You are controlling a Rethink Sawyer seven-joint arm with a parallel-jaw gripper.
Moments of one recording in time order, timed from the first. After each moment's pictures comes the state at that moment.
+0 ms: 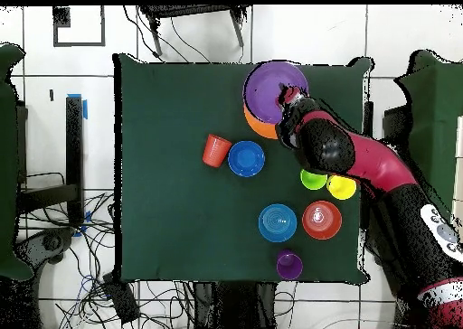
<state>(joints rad) -0.86 -0.56 0.61 1.60 -0.30 0.16 2.18</state>
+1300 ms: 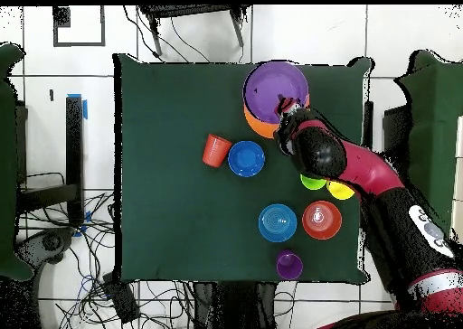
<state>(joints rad) -0.85 -0.47 0.55 1.59 -0.30 0.12 2.18</state>
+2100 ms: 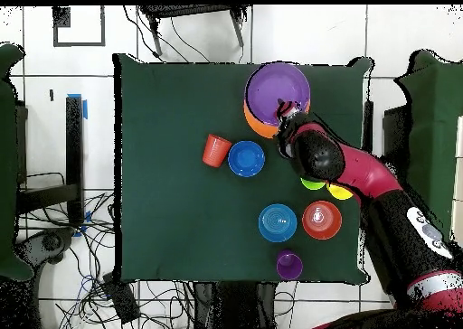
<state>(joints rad) -0.85 -0.47 0.53 1.60 -0.30 0.12 2.18</state>
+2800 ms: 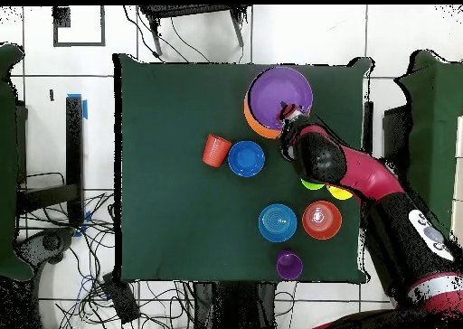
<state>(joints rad) -0.85 -0.47 0.51 1.61 -0.30 0.12 2.18</state>
